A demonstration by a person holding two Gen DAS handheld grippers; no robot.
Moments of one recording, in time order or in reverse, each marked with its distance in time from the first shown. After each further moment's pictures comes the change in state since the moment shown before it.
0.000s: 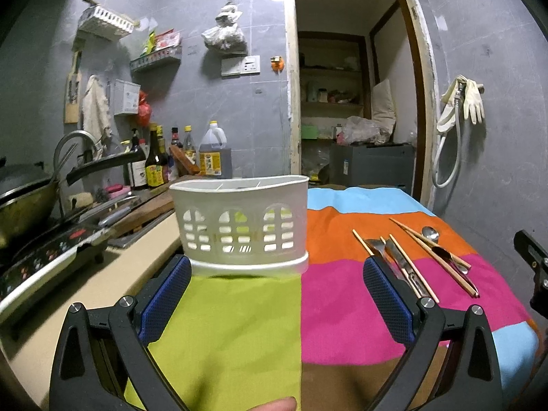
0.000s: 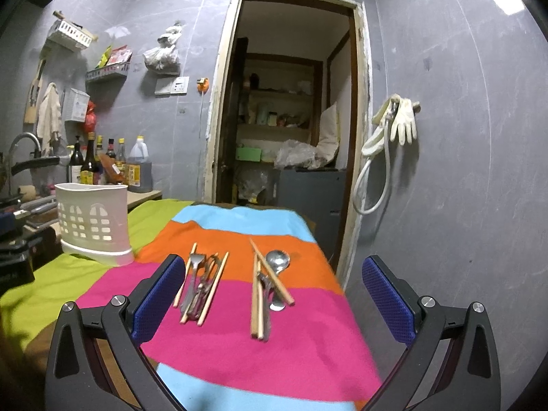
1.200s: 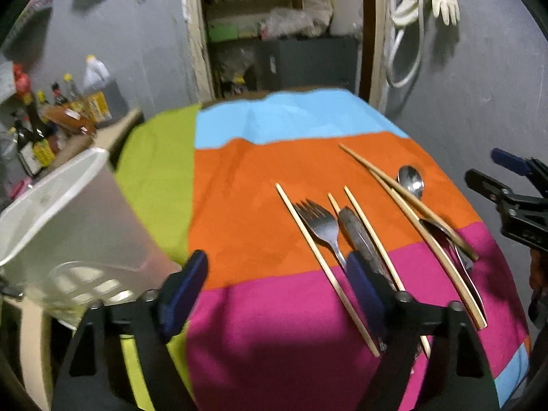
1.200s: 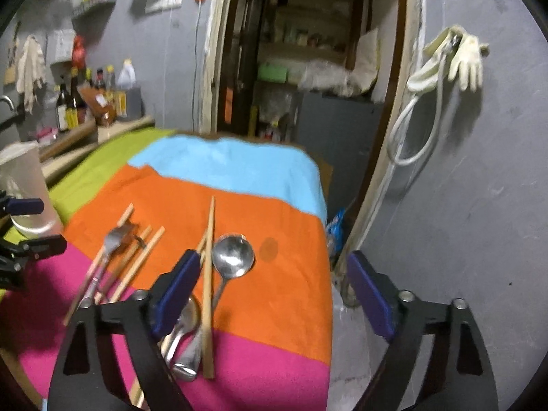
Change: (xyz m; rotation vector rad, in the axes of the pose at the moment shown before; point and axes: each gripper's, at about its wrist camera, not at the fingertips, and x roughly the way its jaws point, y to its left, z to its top) left arm 0.195 -0.084 0.040 0.185 0.503 -0.276; right arm 0.198 -0.070 0.021 -0.091 0.419 0.159
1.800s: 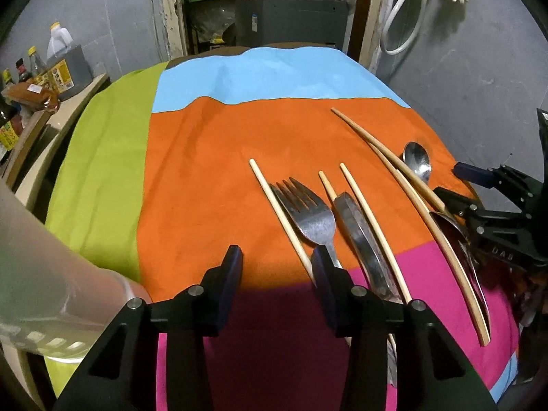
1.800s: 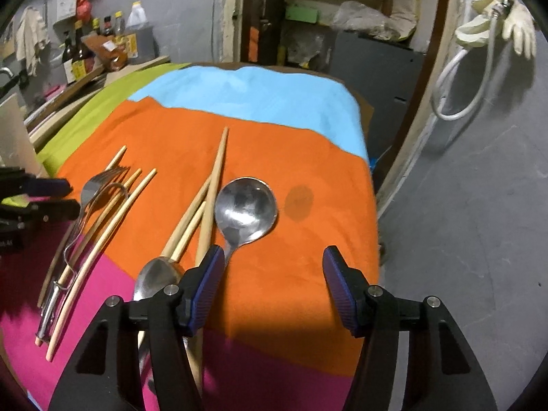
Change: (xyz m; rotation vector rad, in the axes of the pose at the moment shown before) left arm 0.056 0.003 0.010 -0.010 0.169 -0.094; right arm 0.063 0.004 -0.011 -0.050 0.237 0.127
